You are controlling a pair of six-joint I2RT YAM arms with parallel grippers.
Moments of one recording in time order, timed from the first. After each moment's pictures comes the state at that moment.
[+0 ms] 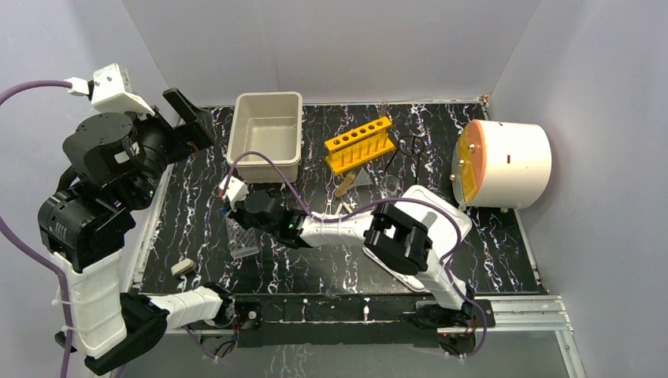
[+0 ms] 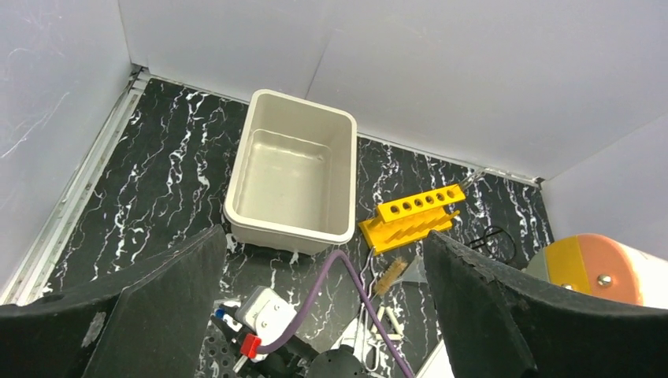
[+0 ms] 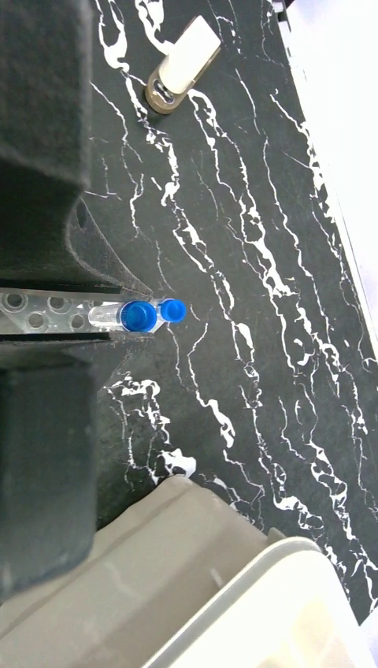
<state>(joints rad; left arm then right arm) -0.53 1.15 2.16 -1.20 -0.55 -0.43 1.26 2.20 1.62 0.35 0.17 -0.03</state>
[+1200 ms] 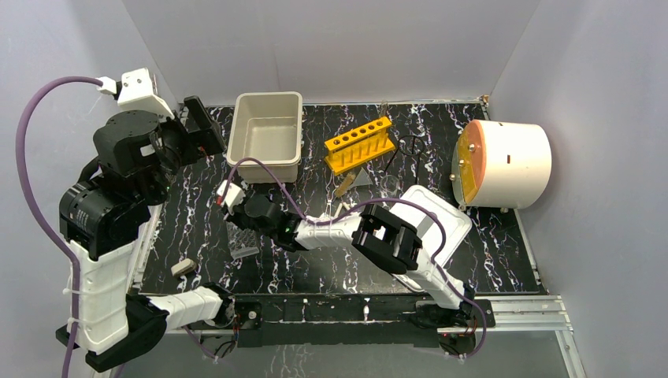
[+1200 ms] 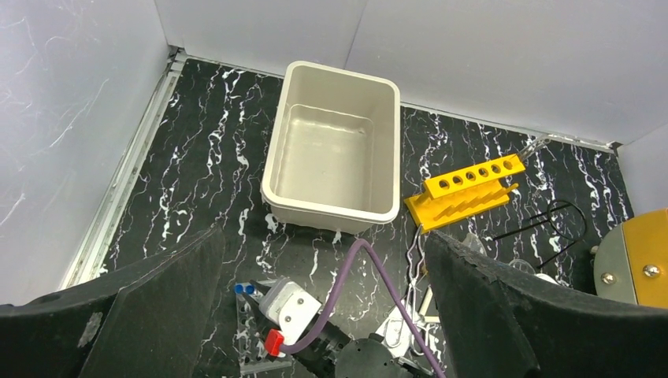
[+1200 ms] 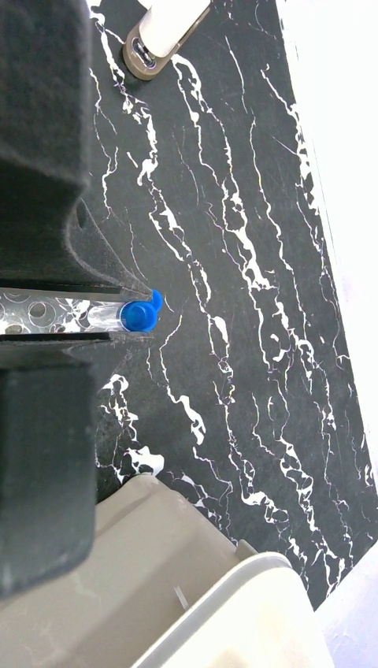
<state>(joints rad) -0.53 1.14 2.05 -1.22 -0.58 -0.35 1.26 2.31 1.66 0.51 0.16 -0.12</state>
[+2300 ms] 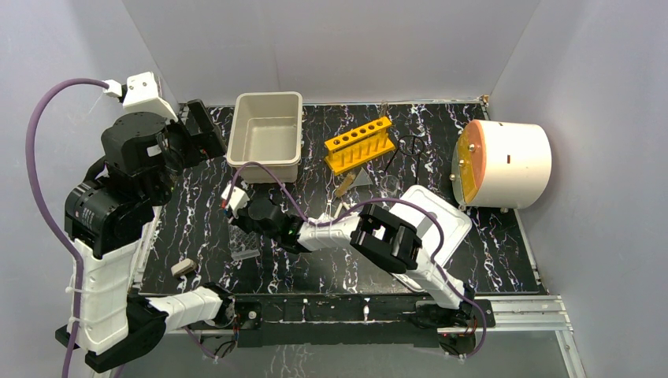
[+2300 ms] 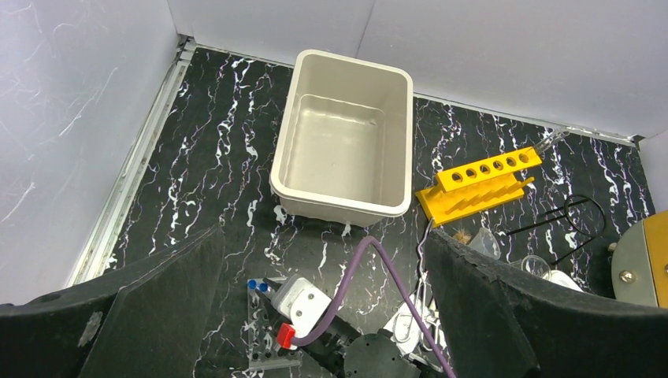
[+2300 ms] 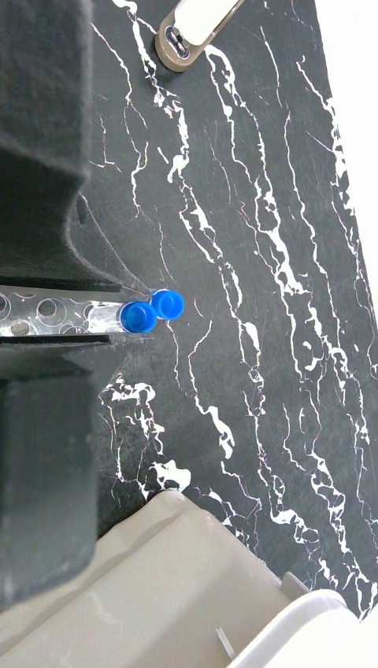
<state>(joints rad) -0.53 1.13 2.01 -1.22 -0.60 -0.36 1.26 2.31 1.61 0.54 0.14 -0.10</state>
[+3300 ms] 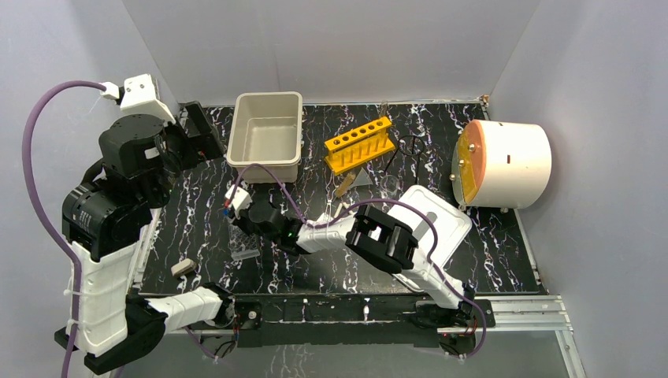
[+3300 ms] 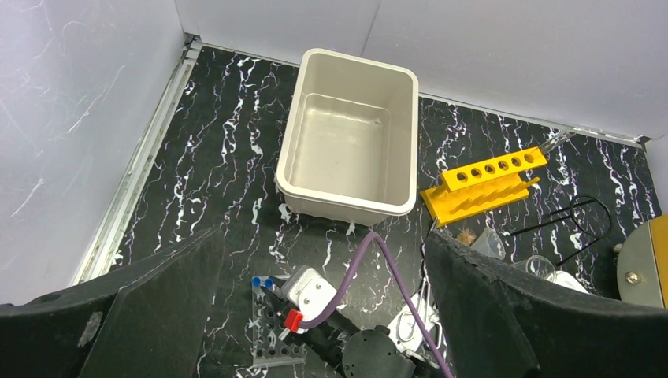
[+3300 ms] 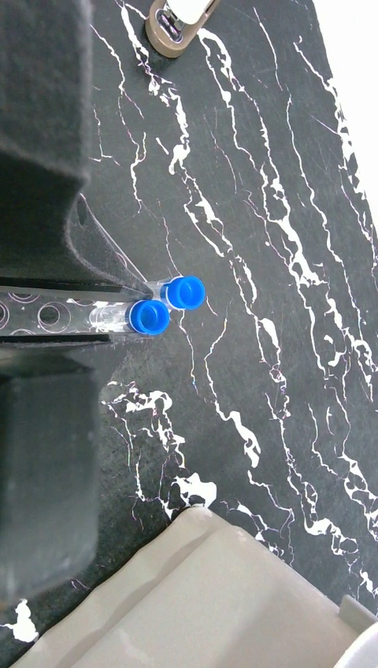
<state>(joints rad) -0.53 1.12 2.01 -1.23 -0.61 -0.36 1.26 2.35 1.61 0.56 0.17 -0.03</state>
